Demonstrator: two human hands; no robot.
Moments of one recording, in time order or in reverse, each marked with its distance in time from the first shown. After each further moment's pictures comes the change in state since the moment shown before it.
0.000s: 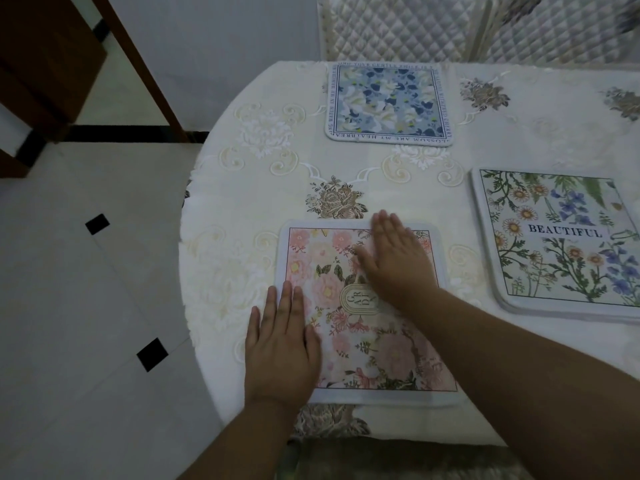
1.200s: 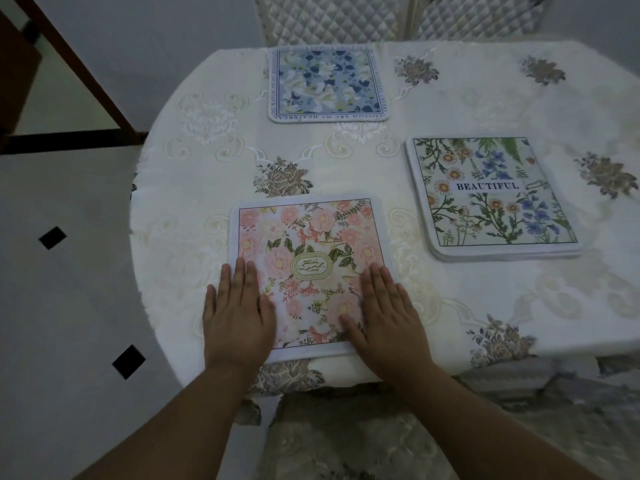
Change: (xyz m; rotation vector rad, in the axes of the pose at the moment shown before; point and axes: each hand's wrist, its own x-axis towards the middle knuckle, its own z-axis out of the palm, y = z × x) left_hand -0.002 -0.003 0.001 0.024 0.005 0.017; right_hand -0.187 0.016 0.024 0.020 -0.012 0.077
